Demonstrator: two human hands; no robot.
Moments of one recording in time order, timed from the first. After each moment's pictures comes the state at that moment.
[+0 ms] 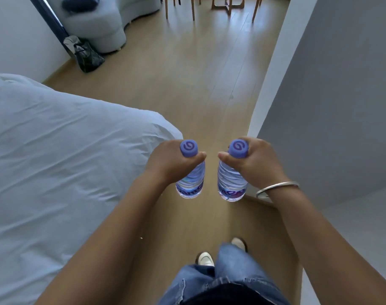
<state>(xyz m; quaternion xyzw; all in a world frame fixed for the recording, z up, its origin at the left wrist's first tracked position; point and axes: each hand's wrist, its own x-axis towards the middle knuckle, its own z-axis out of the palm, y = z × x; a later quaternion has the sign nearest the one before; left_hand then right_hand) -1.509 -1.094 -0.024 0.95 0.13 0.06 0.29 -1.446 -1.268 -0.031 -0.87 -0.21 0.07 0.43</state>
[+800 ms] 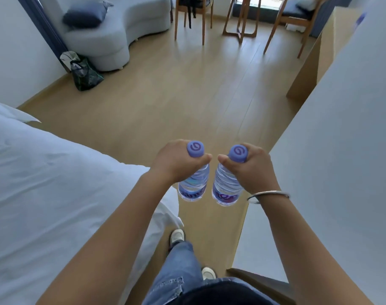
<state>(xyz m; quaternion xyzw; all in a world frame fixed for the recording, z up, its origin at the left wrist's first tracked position) -1.158 -0.930 -0.026 0.94 0.15 0.06 0.30 -1.102 -1.096 -0.028 -0.88 -0.20 0.04 0.44</state>
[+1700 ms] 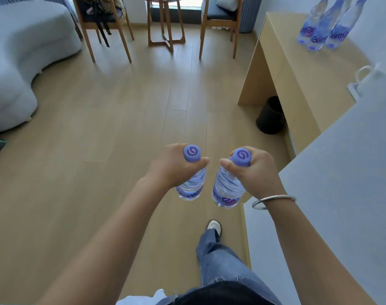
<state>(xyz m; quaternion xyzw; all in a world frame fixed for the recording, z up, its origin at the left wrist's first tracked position) -0.695 -0.804 -0.051 0.92 0.00 -0.03 0.38 -0.705 -0.989 -0.044 -0.88 -0.04 -0.03 0.46</state>
